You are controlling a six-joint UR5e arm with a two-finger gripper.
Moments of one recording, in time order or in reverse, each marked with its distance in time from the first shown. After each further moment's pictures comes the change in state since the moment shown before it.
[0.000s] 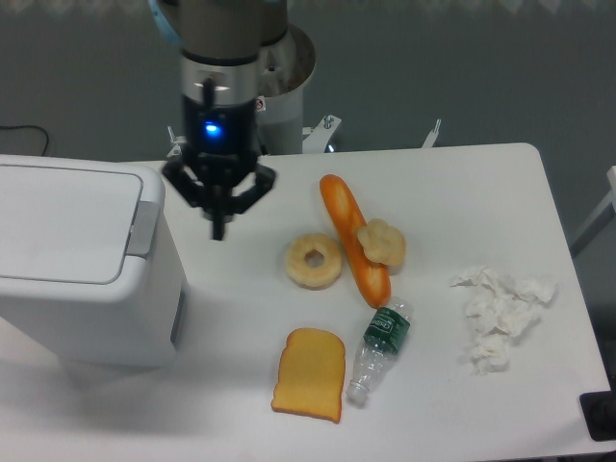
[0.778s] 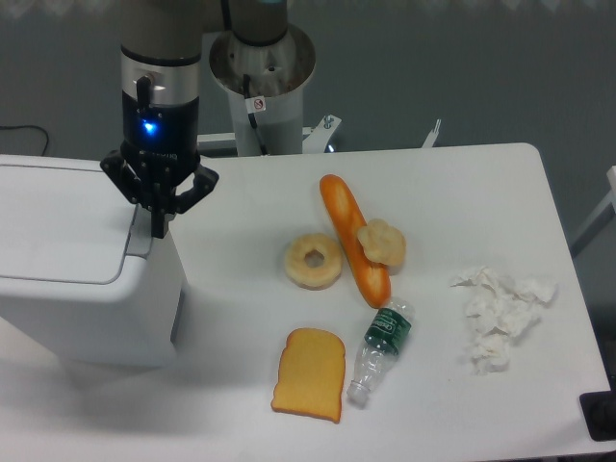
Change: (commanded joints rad) arm -0.032 0.002 -0.035 -0.006 -0.005 -0.002
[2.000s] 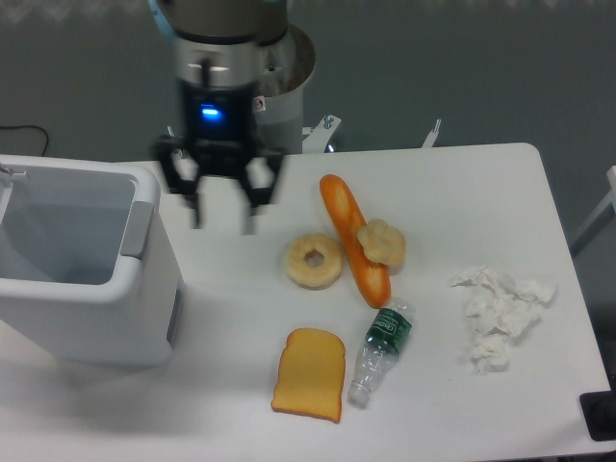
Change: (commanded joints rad) arm 0.334 -0.027 -0.012 0.012 0.100 0.199
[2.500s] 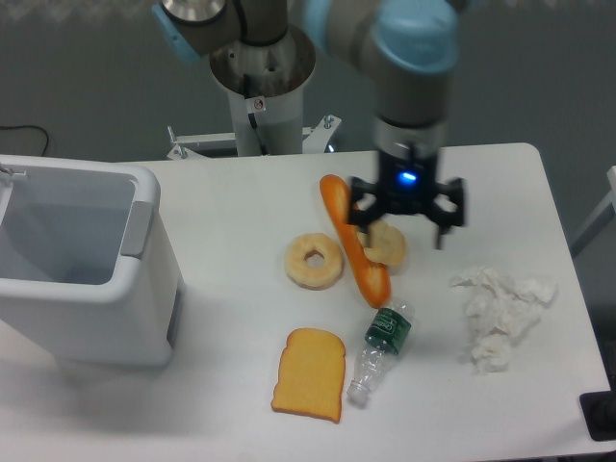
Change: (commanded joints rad) arm 0.227 -0.236 0.055 0.003 0.063 0.529
